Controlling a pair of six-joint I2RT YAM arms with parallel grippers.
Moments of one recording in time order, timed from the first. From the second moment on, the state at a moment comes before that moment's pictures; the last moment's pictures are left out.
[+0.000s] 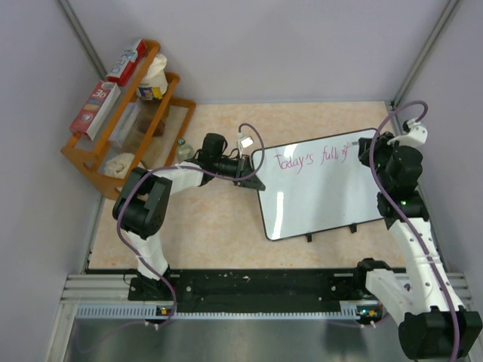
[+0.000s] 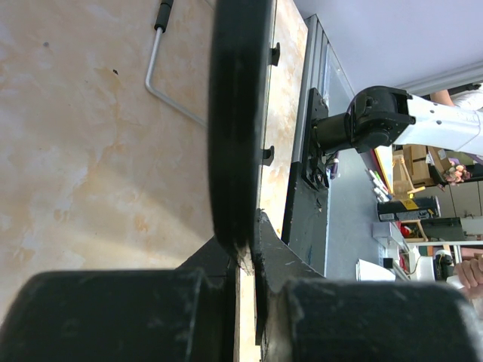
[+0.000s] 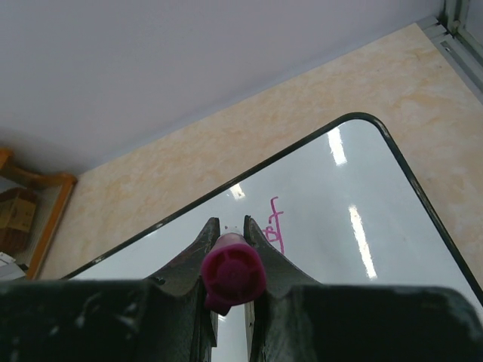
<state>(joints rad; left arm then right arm) -0.44 1.85 1.08 0.16 1.14 -0.40 0.02 0.85 0.79 -0.05 0.08 0.47</state>
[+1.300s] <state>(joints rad) -0.44 1.85 1.08 0.16 1.14 -0.40 0.43 0.80 0.69 -0.09 0.01 0.33</state>
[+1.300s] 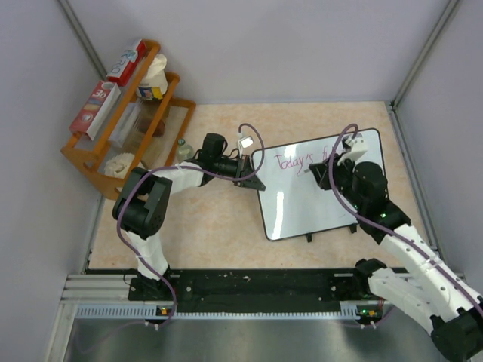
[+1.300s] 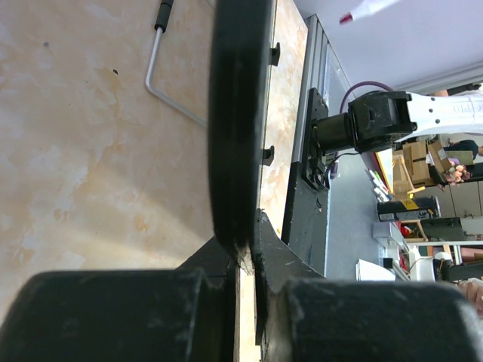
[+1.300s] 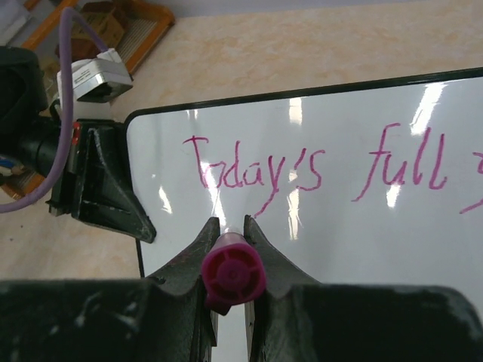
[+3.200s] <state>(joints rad) -0.44 1.85 1.08 0.16 1.14 -0.39 0.71 0.91 0.57 0.11 0.25 0.37</state>
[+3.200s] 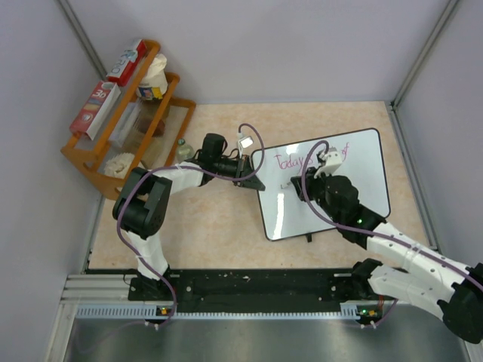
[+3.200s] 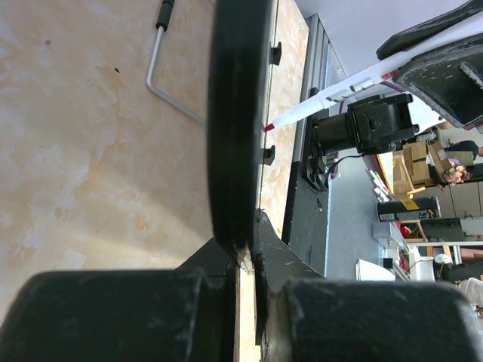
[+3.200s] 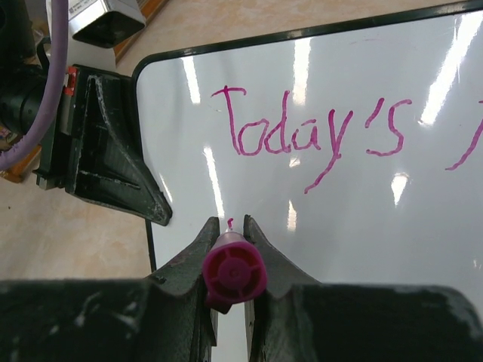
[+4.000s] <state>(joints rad) -0.44 1.85 1.08 0.16 1.14 -0.39 0.71 0.86 0.52 0.06 0.20 0.40</state>
